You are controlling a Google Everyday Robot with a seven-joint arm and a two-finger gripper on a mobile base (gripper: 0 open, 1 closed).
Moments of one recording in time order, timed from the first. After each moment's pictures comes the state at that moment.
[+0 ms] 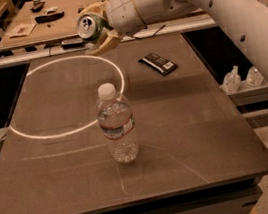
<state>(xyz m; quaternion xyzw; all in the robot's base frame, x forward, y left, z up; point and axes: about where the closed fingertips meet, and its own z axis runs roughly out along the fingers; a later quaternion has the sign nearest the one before) 0.672 0.065 0.990 -0.73 0.39 0.13 0.55</state>
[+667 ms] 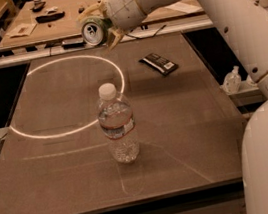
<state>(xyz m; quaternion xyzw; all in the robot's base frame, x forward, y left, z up) 0.675 0.058 0.982 -0.83 0.23 0.04 0.51</state>
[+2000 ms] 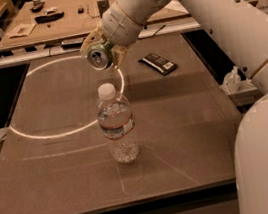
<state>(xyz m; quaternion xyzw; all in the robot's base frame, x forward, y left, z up) 0.648 0.059 0.928 -0.91 0.18 0.04 0.38</state>
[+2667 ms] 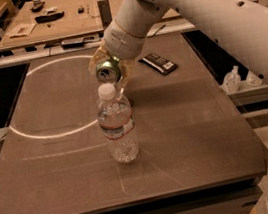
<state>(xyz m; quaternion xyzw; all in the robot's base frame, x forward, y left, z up) 0.626 0.045 0.894 -0.94 0.16 -0.01 0.30</state>
